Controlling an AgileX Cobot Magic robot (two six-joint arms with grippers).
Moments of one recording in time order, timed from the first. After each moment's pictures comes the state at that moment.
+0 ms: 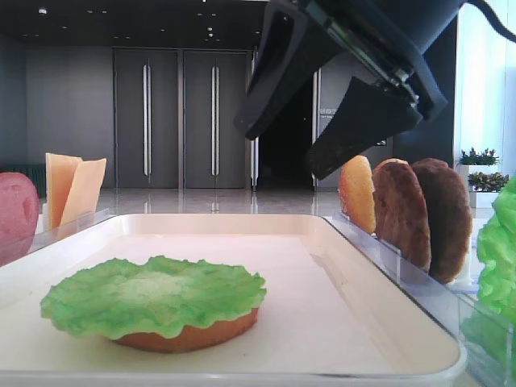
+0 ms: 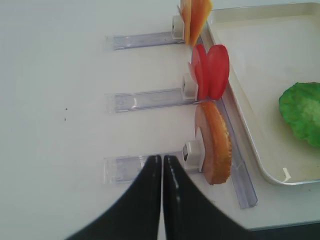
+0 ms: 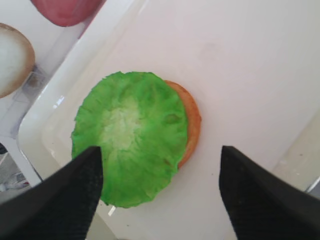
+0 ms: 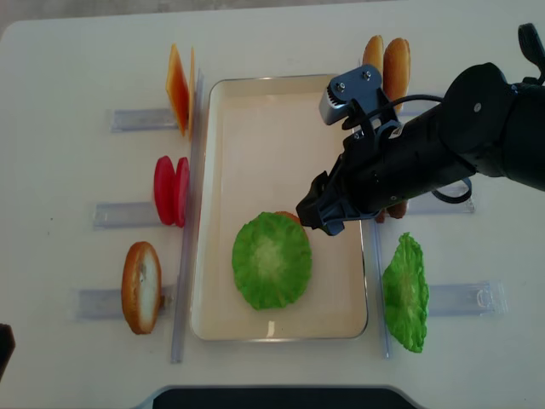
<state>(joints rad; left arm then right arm) 0.02 -0.02 -0.47 -0.06 1.11 0.11 0.59 1.57 -0.90 0.88 0.57 -0.71</state>
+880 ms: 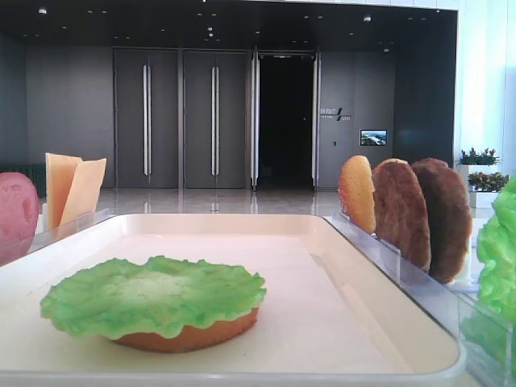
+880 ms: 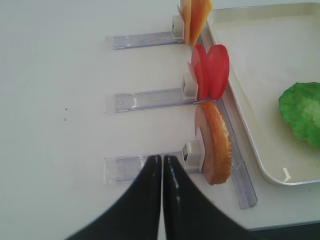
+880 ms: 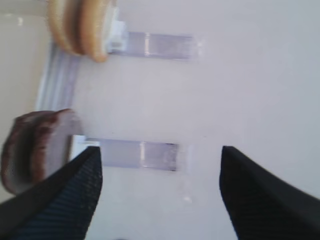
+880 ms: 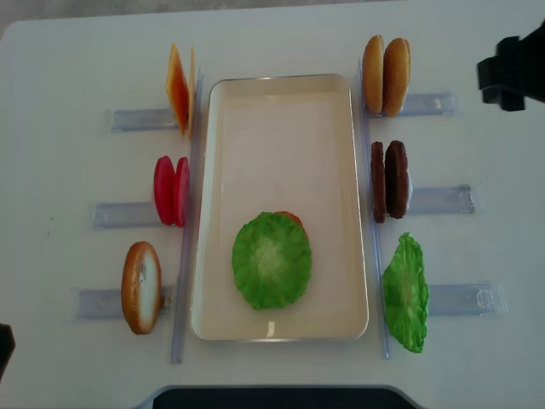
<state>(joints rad) 0.02 -0.02 -0.47 -0.06 1.11 0.11 0.12 1.26 -1.06 0.05 0.91 0.01</state>
